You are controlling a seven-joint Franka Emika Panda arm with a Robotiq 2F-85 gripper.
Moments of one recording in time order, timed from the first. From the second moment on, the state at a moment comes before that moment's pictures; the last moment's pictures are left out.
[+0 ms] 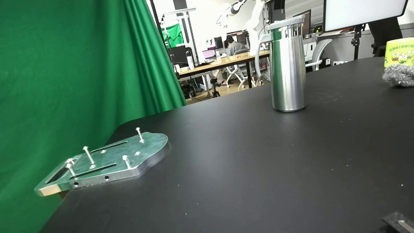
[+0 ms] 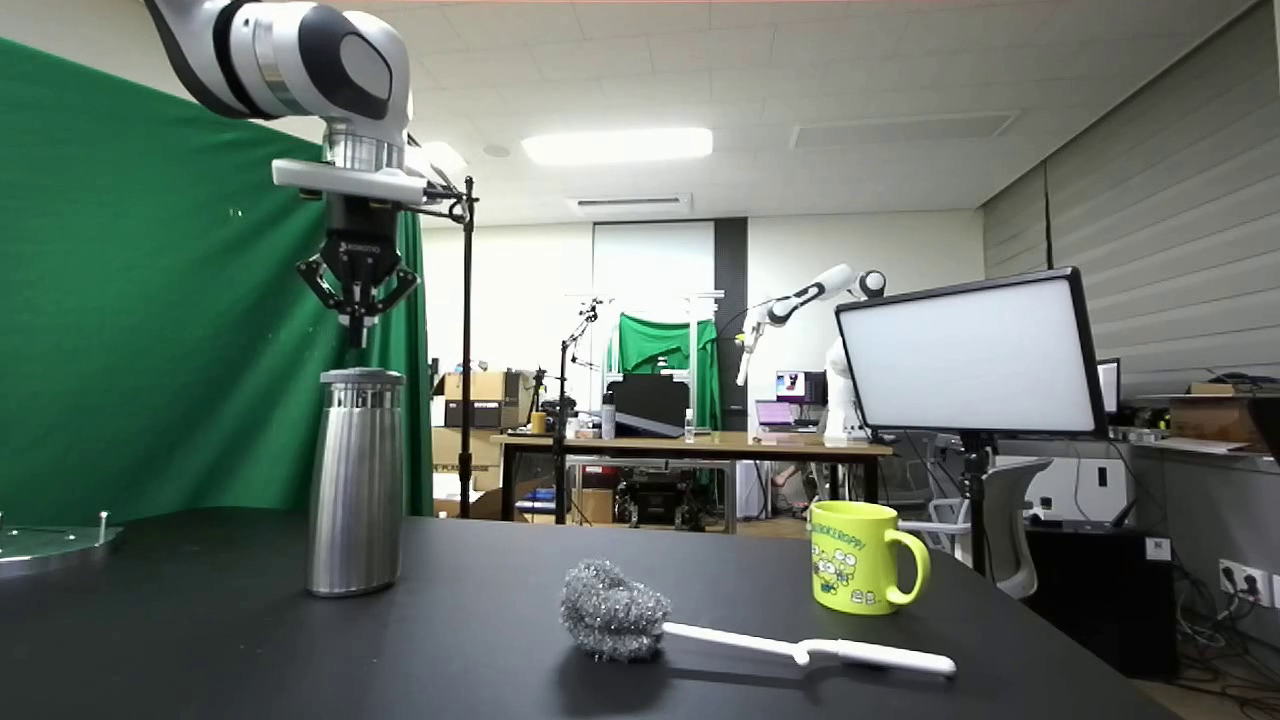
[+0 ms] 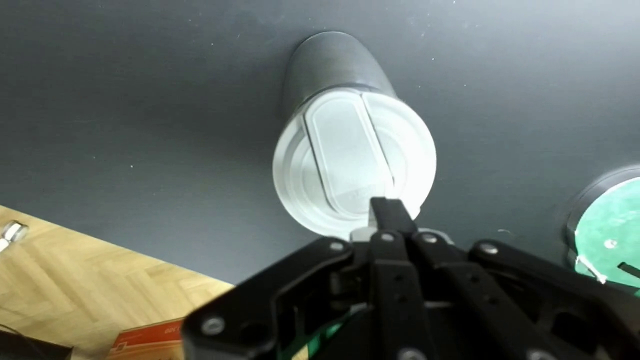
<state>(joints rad) 0.11 0.01 0.07 -2.16 0.11 2.30 -0.43</state>
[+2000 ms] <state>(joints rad) 0.08 0.05 0.08 -2.14 0.12 2.31 -0.46</state>
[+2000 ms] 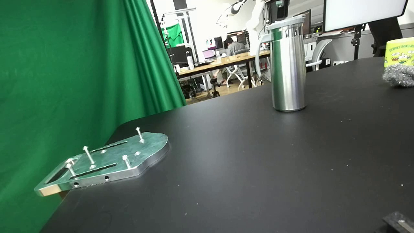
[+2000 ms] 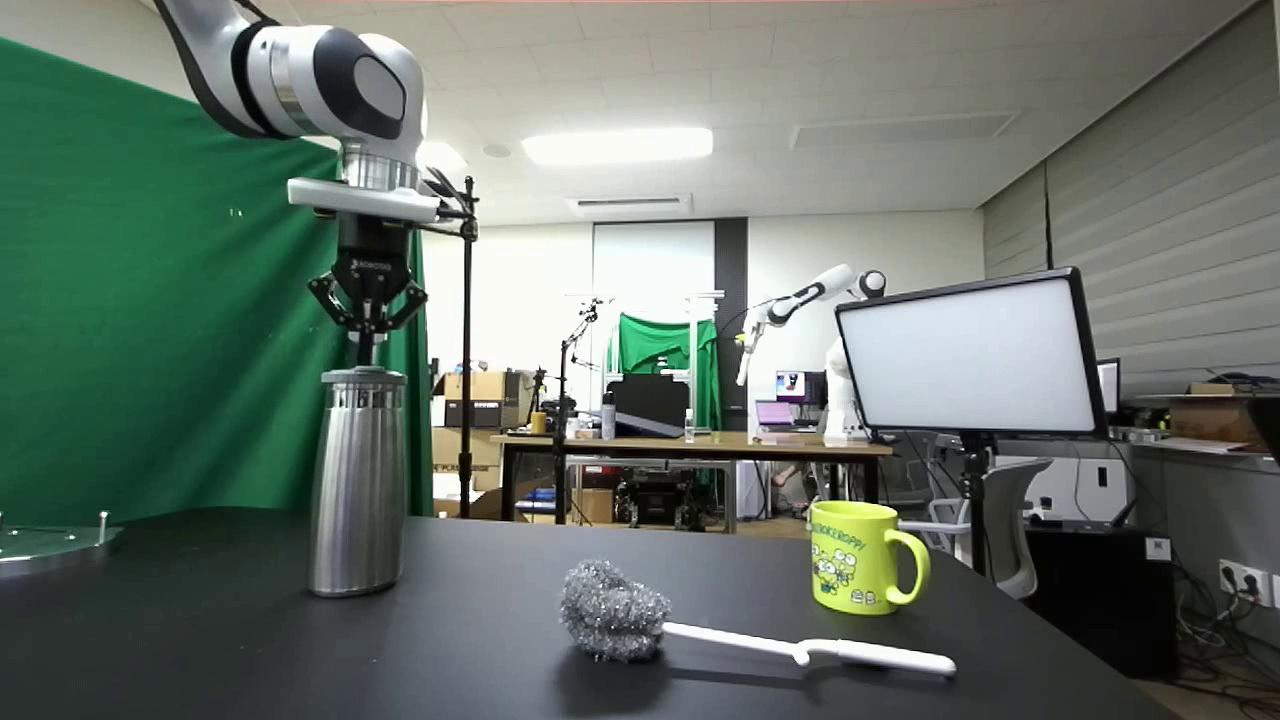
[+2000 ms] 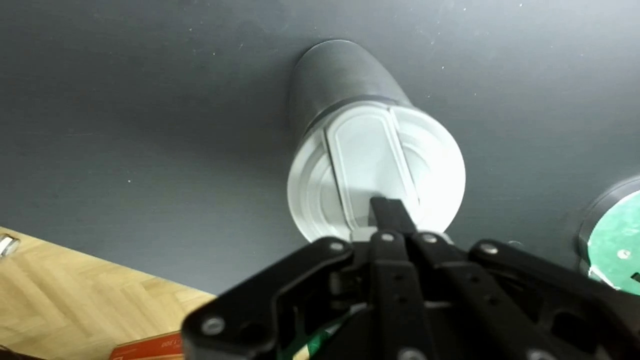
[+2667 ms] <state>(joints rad) 0.08 0.08 0.08 -2.12 0.12 2.32 -0.46</state>
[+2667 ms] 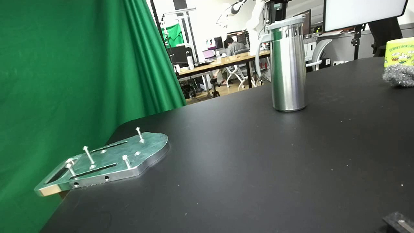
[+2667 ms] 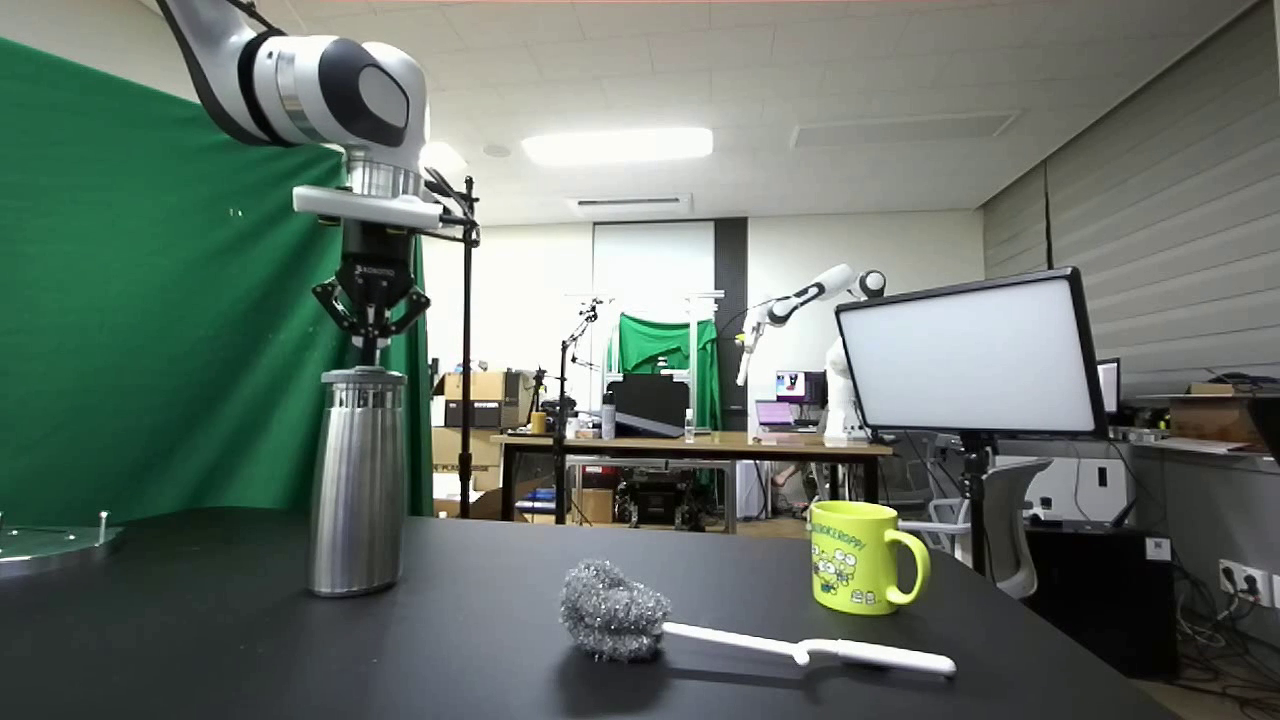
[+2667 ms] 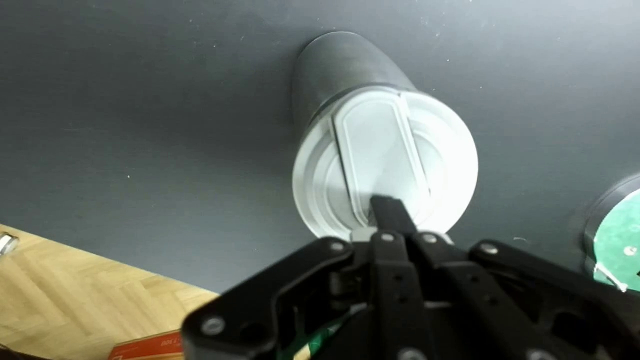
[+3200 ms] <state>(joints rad) 0.08 0.09 0.09 -2.11 0.12 2.32 -0.46</state>
